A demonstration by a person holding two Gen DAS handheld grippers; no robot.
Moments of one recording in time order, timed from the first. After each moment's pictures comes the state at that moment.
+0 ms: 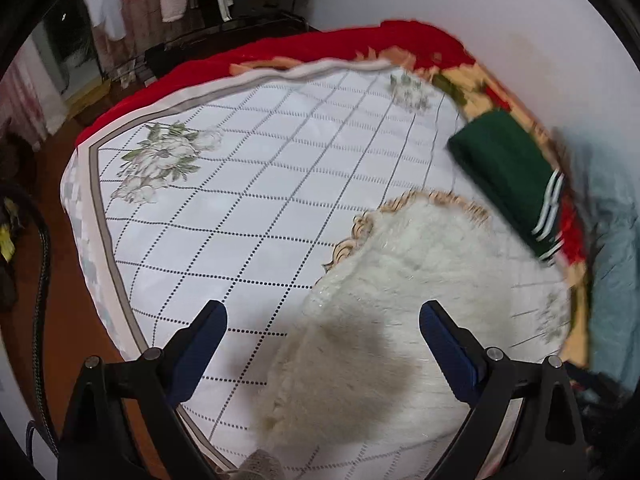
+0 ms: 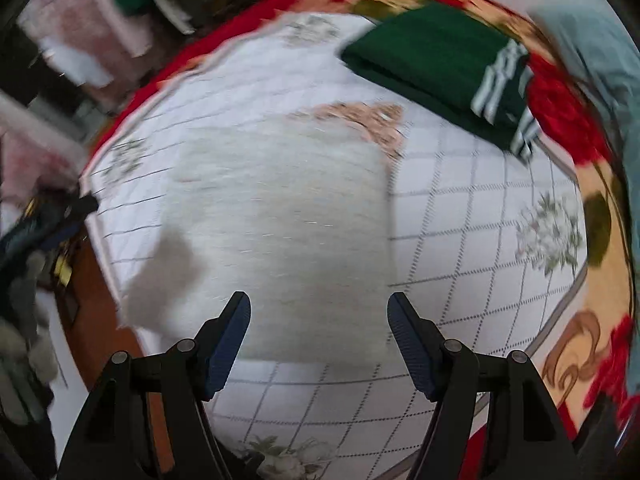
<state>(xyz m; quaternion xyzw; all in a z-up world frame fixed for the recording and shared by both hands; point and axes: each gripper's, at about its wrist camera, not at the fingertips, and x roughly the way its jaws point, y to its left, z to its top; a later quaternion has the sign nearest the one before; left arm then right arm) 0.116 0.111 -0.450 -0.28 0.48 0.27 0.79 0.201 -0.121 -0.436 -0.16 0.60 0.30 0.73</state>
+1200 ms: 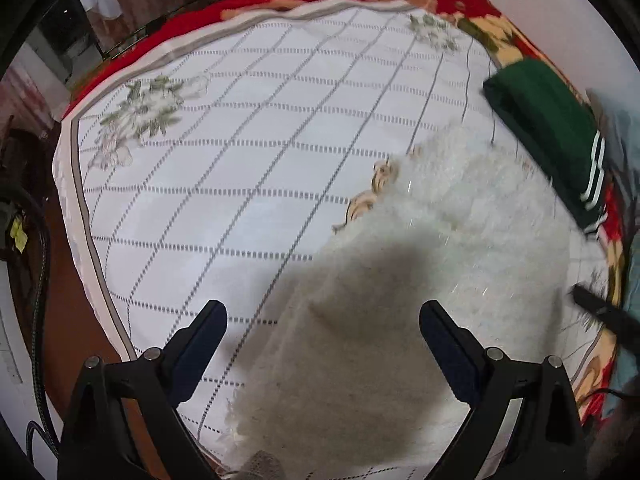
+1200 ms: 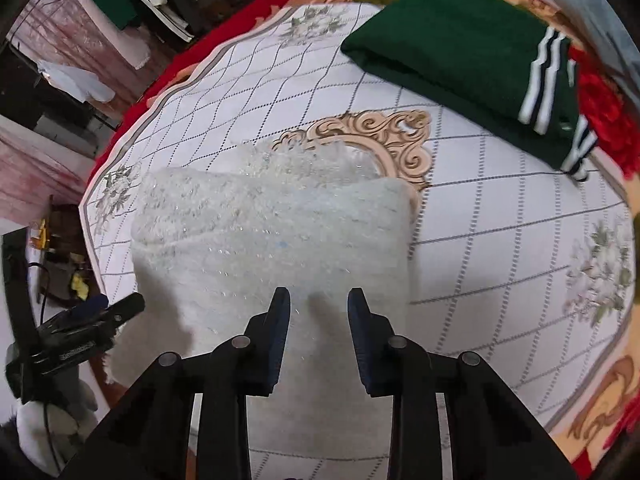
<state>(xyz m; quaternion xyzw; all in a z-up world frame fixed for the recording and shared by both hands) 0.138 0.115 -0.494 -0.27 0.54 0.29 0.74 0.264 -0.057 -0.489 -0.12 0.61 0.35 0.70</state>
